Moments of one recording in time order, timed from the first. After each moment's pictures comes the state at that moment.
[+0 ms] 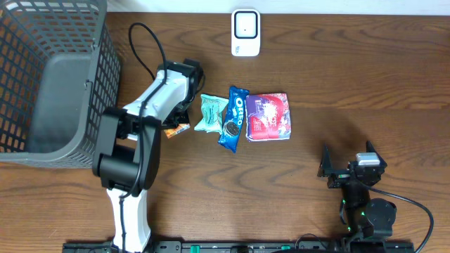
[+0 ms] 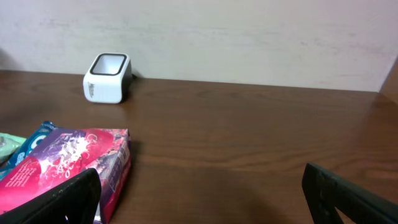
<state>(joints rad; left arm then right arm) -0.30 2.12 1.51 -1.20 -0.40 -0.57 -0.02 0.01 0.01 -0.07 -0.06 -0.04</state>
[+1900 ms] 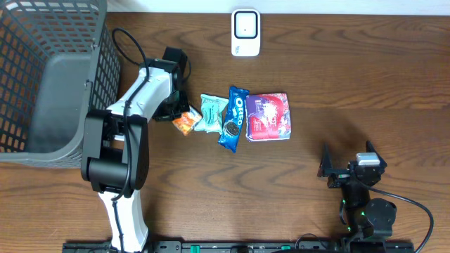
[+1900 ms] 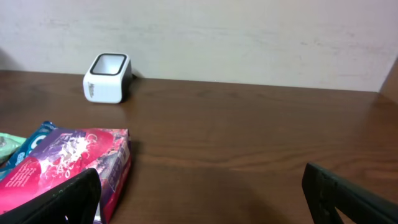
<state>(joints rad) -0.20 2.08 1.50 -1.01 -0.08 -0.46 -0.02 0.01 0.01 -0.07 -0.06 -0.04</state>
